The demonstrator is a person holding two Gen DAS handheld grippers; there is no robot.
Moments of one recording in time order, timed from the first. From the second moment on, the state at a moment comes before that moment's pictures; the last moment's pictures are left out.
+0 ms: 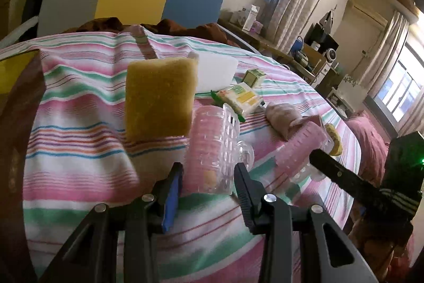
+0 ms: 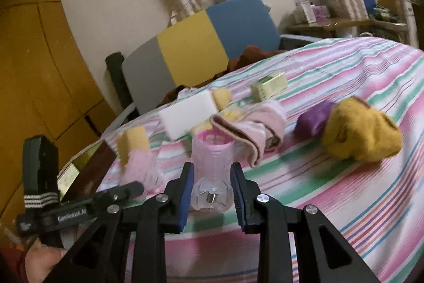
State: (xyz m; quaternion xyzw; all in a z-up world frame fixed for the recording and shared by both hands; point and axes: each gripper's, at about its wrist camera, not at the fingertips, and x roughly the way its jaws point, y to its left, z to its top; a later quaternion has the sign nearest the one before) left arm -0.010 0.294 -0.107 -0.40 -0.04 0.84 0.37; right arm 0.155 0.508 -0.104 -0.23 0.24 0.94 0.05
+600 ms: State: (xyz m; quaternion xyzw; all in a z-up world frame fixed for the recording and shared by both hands) left arm 0.021 0.289 -0.075 -0.35 0.00 0.85 0.40; right arm 0.182 0.484 -0.105 -0.24 0.30 0.92 0.02
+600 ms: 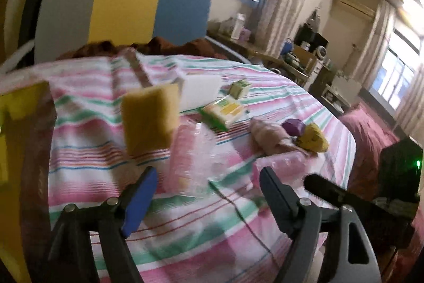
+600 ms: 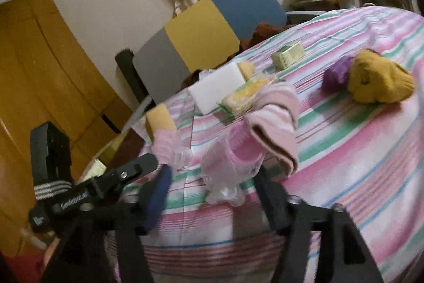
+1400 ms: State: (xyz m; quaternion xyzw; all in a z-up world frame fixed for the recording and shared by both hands) left arm 0.052 0.409 -0.097 -0.39 0.12 0.77 0.49; right arm 0.158 0.578 -0.130 -0.28 0.42 0.86 0.08
